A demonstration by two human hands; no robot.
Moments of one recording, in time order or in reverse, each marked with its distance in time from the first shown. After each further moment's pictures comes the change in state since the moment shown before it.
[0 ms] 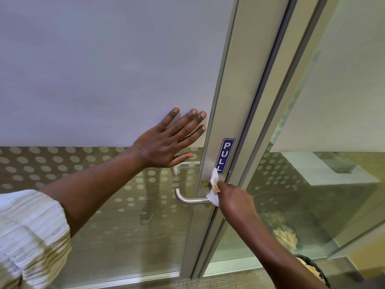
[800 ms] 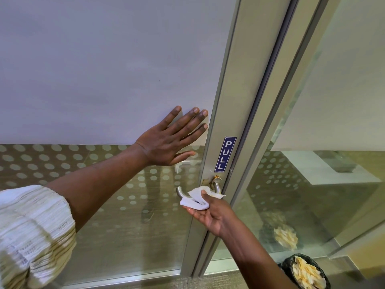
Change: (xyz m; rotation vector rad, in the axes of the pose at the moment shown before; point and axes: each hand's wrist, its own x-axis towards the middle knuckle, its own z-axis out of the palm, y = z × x) left_hand -0.001 -0.001 -0.002 -0.020 -0.010 -0.007; right_hand 0.000 -0.040 0.049 2.016 -0.389 0.832
